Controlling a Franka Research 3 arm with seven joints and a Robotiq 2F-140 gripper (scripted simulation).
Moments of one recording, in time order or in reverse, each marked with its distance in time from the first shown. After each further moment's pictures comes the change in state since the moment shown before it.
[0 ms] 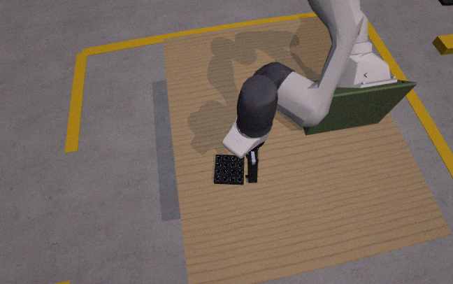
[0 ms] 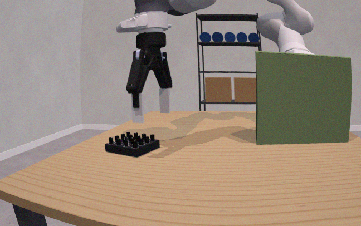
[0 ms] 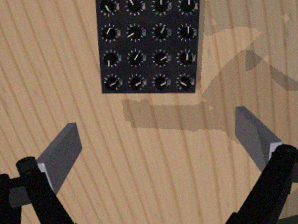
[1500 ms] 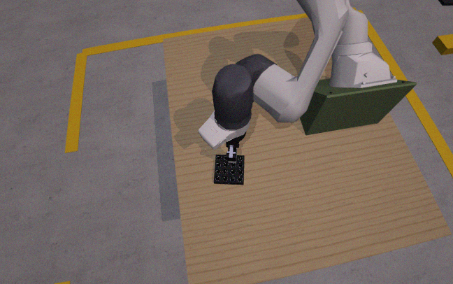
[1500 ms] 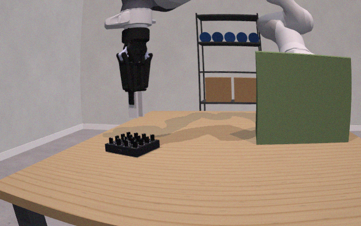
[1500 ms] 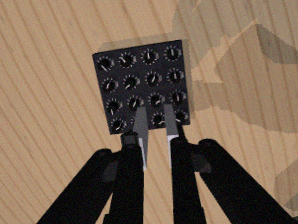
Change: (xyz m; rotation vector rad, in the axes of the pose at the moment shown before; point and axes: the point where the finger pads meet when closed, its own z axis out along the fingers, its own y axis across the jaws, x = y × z) arm 0.053 0.012 -0.021 0.007 0.005 0.142
